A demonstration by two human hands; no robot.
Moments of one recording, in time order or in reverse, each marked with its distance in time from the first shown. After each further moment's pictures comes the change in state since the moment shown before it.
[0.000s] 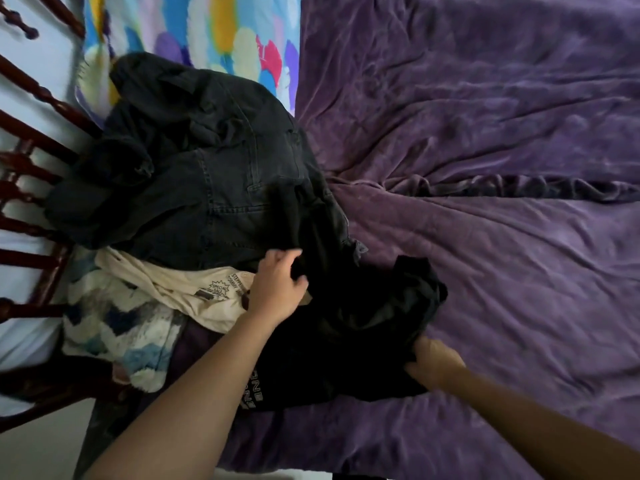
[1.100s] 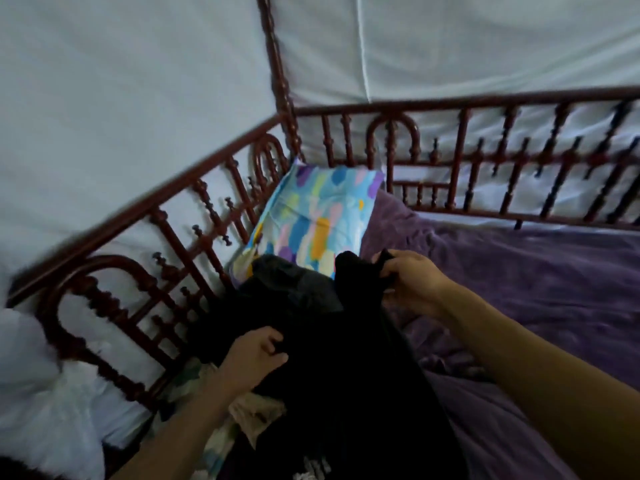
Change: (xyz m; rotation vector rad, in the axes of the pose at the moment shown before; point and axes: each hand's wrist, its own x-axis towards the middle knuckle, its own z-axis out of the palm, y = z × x) left_hand -0.121 0.055 -0.249 -0.162 0.143 0.018; right_hand -0.219 -0.157 -0.364 1.259 0.052 -0.803
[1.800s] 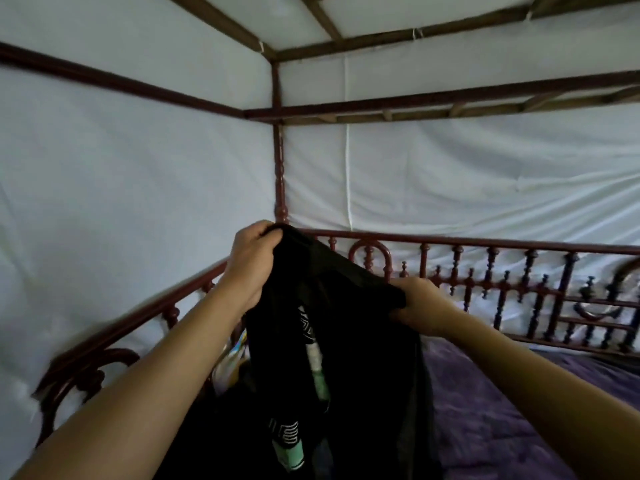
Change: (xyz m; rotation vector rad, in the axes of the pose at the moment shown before) left_hand -0.047 0.198 -0.236 -0.895 0.568 0.534; right_hand -0.089 -0.141 0.058 -1.394 0.266 -0.579
